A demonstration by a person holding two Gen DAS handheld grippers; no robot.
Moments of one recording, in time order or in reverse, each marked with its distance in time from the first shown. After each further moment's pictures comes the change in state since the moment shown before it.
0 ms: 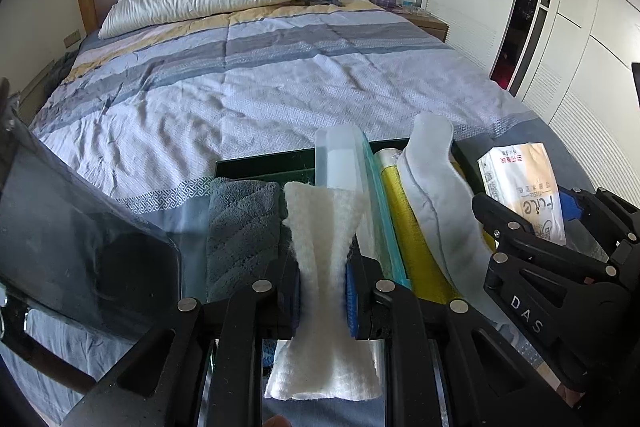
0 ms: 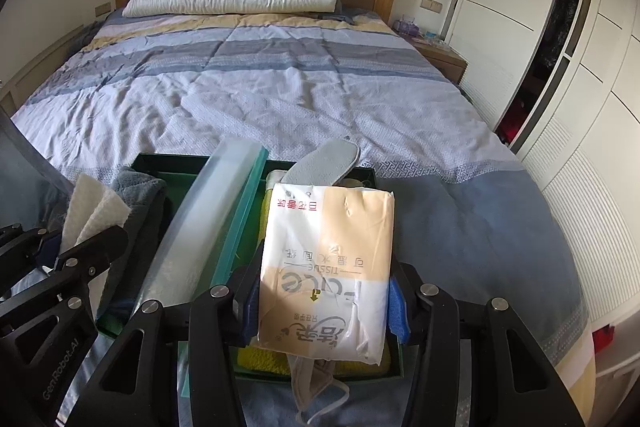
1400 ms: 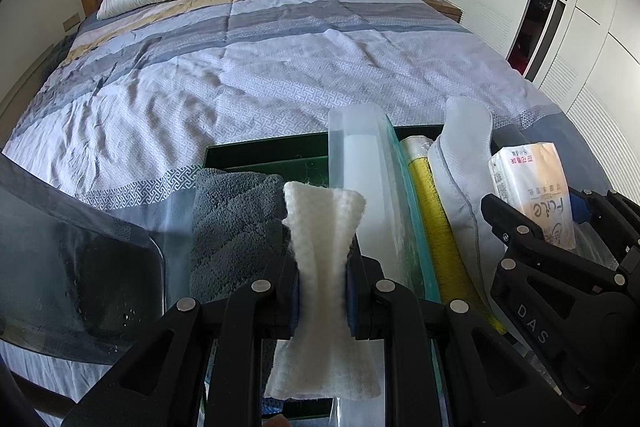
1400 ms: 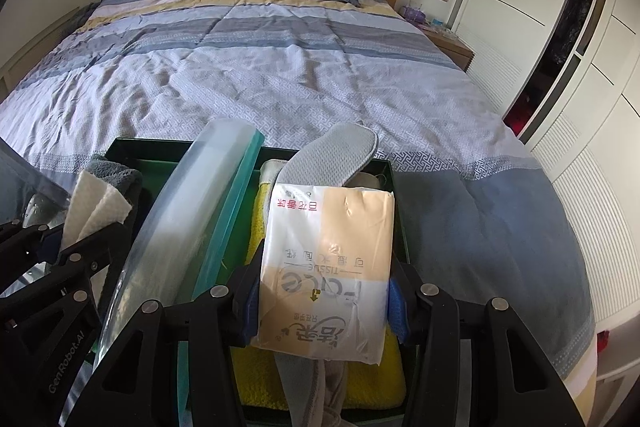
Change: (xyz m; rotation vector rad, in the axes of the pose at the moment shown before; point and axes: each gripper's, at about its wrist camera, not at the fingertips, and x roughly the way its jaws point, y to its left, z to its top) left arm 0.047 0.010 0.007 -0.026 0.069 0.013; right arm 0.052 0.008 0.011 -0.033 0.052 -0.009
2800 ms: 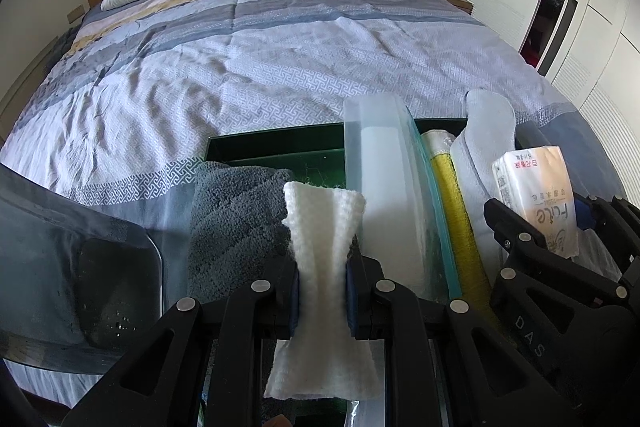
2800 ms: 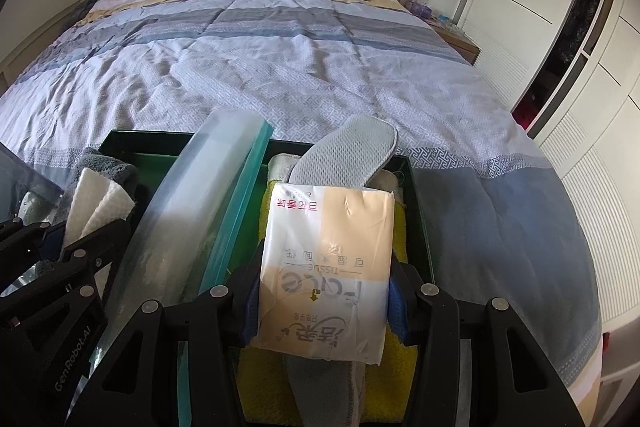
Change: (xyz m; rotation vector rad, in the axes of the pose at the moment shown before) left arm 0.019 0.004 0.001 -0.013 0.032 0.029; right arm 0.024 0.011 0.005 -0.010 0.029 0.006
